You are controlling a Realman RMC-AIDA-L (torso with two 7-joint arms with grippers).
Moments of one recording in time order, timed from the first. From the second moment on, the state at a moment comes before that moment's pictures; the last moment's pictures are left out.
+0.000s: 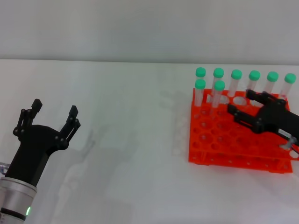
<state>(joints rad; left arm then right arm) -0.24 -2.09 2.54 0.31 -0.94 1.37 0.00 0.52 2.02 -1.27 -0.30 2.21 1.12 -2.34</state>
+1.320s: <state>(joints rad) -0.23 -2.09 2.53 0.31 -0.95 1.37 -0.07 0.30 2.02 -0.58 -0.05 2.30 1.31 -2.78</state>
